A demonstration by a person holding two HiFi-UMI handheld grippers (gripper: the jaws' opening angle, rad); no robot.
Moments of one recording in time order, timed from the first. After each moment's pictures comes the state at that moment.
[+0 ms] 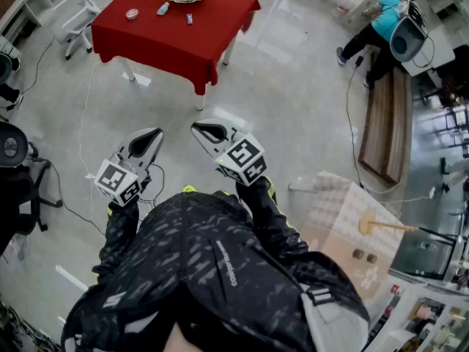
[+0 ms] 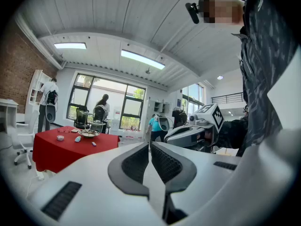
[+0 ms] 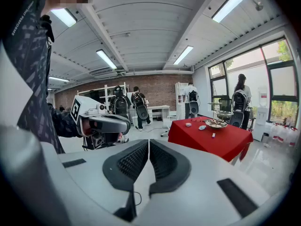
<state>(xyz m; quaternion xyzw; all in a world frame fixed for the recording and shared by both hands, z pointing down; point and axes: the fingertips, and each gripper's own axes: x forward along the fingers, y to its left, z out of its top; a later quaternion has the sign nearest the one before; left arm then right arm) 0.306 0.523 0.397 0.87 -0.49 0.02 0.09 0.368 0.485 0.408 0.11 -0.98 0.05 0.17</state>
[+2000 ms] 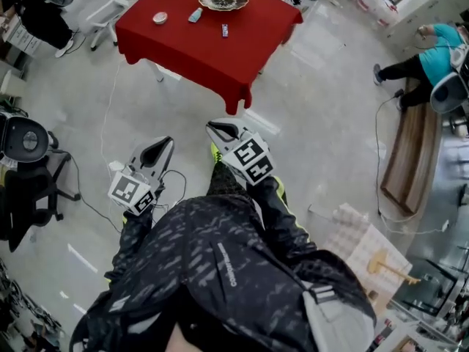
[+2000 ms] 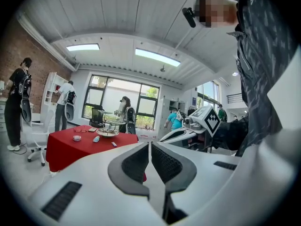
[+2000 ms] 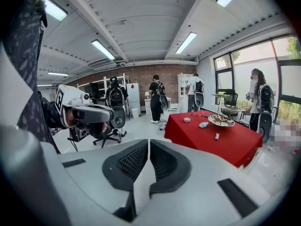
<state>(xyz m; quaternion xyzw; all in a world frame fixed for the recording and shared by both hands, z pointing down) 0.215 0.420 0.424 0.82 -0.56 0.02 0.11 0.273 0.349 0.468 0.08 -0.97 0.05 0.22</state>
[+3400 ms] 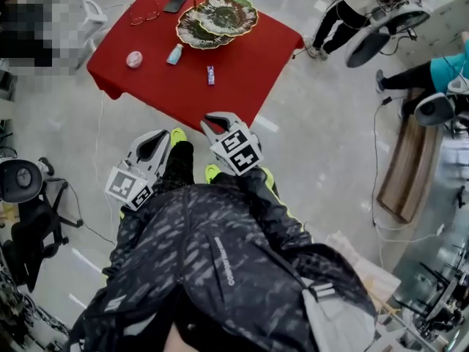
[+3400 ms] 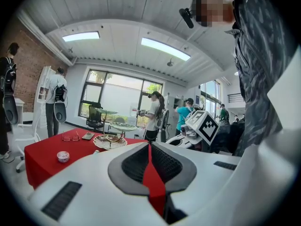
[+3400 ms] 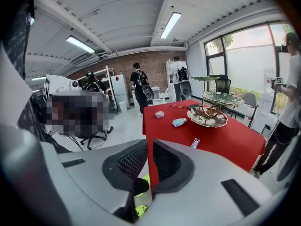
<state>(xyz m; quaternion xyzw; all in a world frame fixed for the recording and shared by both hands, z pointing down) 0.121 0.116 0.435 0.83 -0.55 0.03 0.11 0.175 0.050 0.523 0.11 -0.95 0.10 0.28</state>
